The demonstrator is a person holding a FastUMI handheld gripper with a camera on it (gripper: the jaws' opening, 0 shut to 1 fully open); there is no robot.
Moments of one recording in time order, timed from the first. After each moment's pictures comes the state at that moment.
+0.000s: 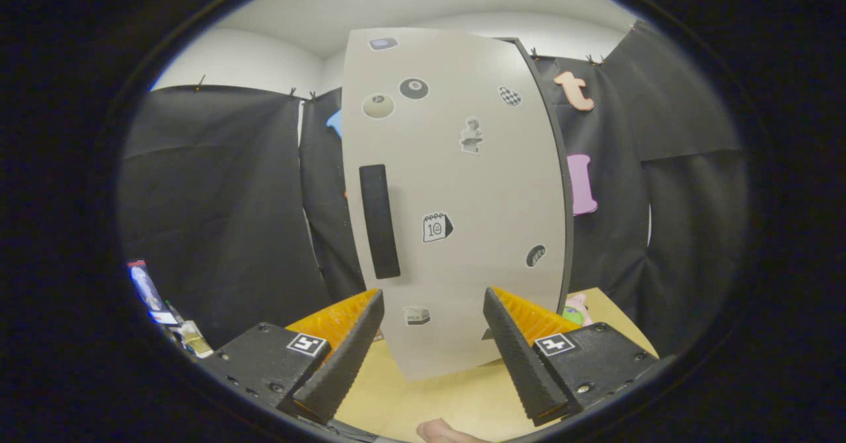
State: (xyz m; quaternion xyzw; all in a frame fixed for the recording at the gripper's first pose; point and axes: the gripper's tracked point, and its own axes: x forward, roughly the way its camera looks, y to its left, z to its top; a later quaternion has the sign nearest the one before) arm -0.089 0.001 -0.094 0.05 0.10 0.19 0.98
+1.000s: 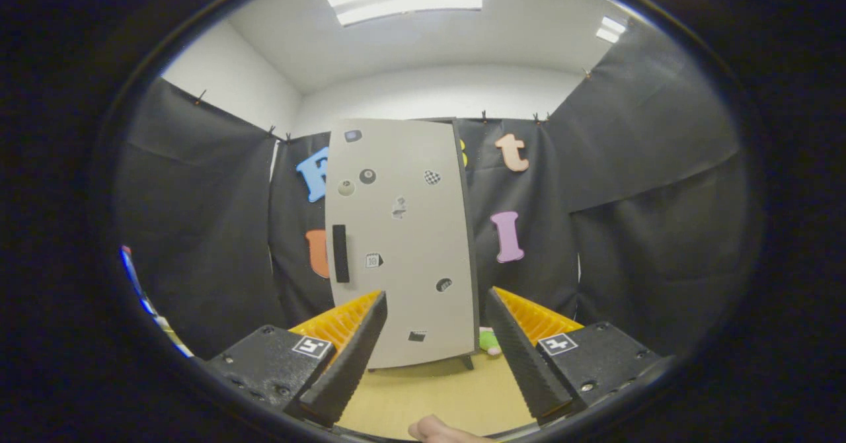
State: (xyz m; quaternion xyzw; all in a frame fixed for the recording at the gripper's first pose) arm -0.220 -0.110 -0.057 0.04 -0.03 0.08 1.00
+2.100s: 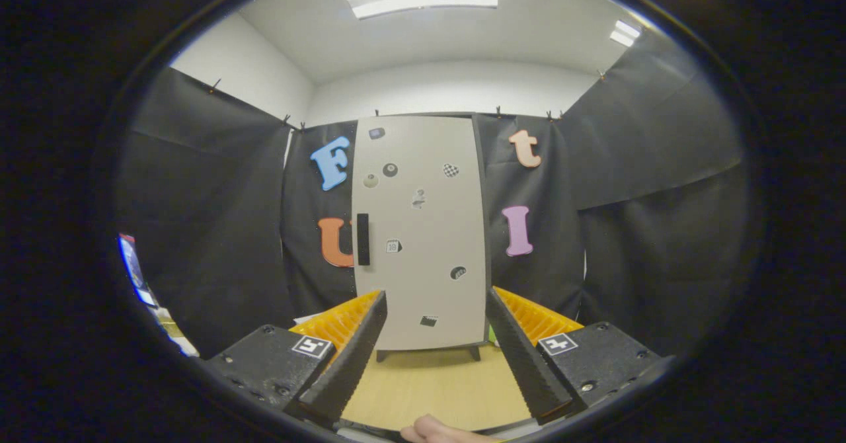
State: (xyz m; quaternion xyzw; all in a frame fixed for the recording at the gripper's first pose) arm -0.243 -0.087 -0.071 0.02 -0.02 0.09 1.00
